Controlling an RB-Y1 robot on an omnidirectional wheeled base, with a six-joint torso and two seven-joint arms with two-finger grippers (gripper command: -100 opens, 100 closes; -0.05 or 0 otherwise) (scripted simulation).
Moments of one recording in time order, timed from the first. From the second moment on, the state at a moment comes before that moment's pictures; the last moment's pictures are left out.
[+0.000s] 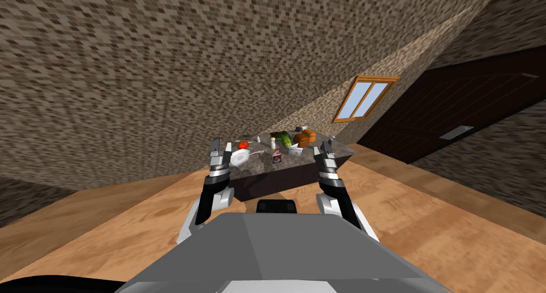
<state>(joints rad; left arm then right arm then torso) 0.46 0.02 0.07 -2.31 -0.11 -0.46 0.02 0.54 -0.01 0.03 -2.29 0.10 -0.40 -0.03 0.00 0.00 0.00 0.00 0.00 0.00</state>
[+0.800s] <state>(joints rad) 0.46 0.02 0.07 -2.31 -0.11 -0.46 0.02 0.37 -0.12 -0.04 -2.22 -0.12 -0.49 -0.02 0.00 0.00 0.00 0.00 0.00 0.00</state>
